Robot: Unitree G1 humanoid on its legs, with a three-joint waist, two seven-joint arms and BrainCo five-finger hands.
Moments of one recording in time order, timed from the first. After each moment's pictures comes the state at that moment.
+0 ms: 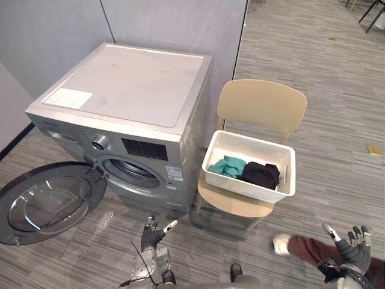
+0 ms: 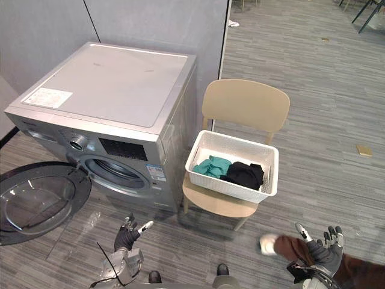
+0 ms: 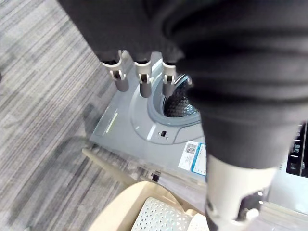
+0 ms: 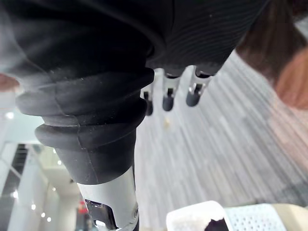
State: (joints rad) left arm 0.37 -0.06 -0.03 0.13 -0.18 0.11 0.20; right arm 0.47 0.11 -0.53 -0.21 0.29 0.05 -0.22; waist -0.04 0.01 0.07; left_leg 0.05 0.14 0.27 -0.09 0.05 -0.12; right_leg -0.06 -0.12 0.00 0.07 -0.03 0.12
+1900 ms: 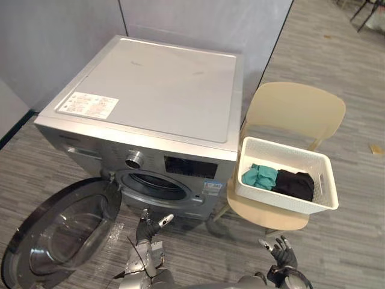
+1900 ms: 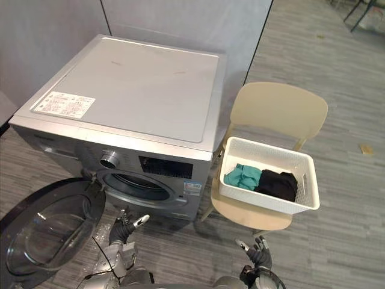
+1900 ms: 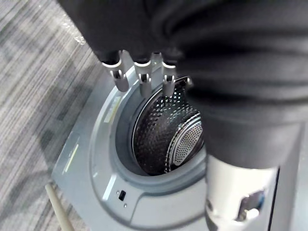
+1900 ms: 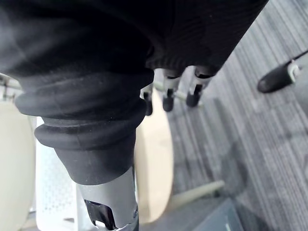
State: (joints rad) left arm 0.30 -0.03 0.00 0.12 -0.16 0.11 0.18; right arm 0.36 0.08 -0.22 0.24 0.20 0.10 -0.14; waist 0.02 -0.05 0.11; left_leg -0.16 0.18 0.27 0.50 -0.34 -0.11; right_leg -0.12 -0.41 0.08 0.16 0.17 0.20
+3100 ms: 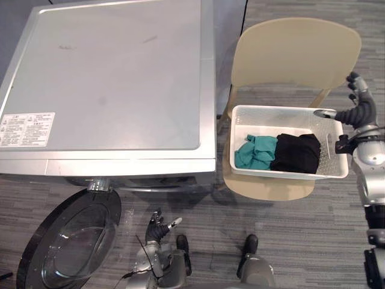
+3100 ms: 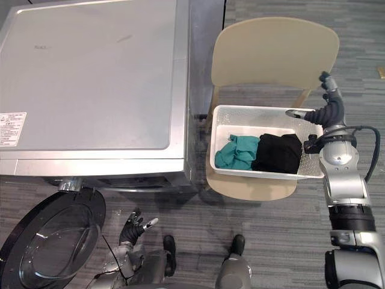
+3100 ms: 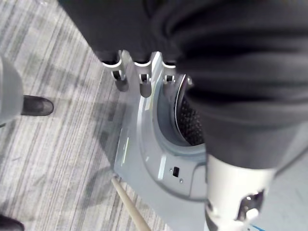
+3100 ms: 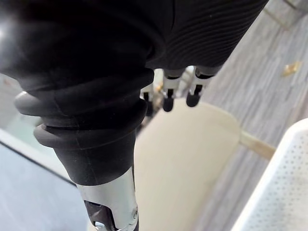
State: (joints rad) left arm 0.29 -0.03 -0.05 0.21 -0.20 0.09 0.15; right arm -0.46 -0.80 -0.07 0.26 0.09 0.05 -0.09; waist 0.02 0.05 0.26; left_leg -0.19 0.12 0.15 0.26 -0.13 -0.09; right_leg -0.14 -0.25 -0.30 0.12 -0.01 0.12
